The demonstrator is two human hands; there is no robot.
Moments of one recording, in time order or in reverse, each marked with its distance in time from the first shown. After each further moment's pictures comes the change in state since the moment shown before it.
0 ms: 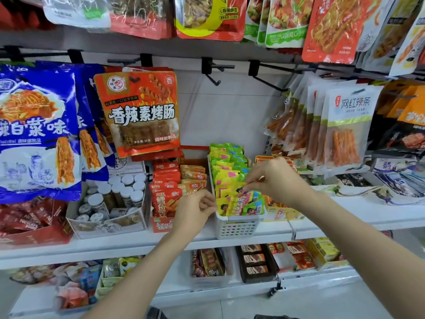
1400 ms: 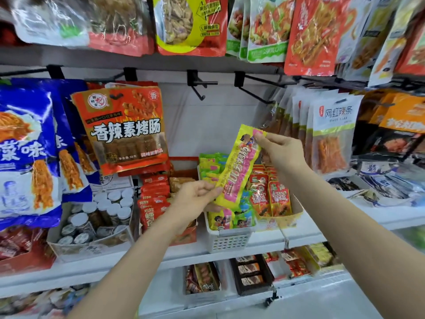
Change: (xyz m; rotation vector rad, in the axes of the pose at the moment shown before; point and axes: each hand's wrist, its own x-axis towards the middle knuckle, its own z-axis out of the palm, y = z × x) left_hand 0.034 0.063 -0.021 -0.635 -0.226 -0.198; right_hand 0.043 0.023 -0.030 0.931 0.650 0.656
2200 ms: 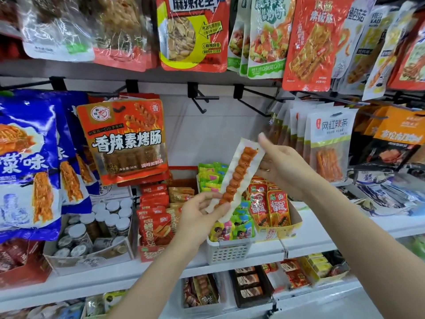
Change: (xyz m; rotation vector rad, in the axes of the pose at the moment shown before) left_hand -0.011 -0.012 0.019 -0.114 0.174 0.064; right_hand -0.009 -0.017 -0.014 0.059 -0.512 0.078
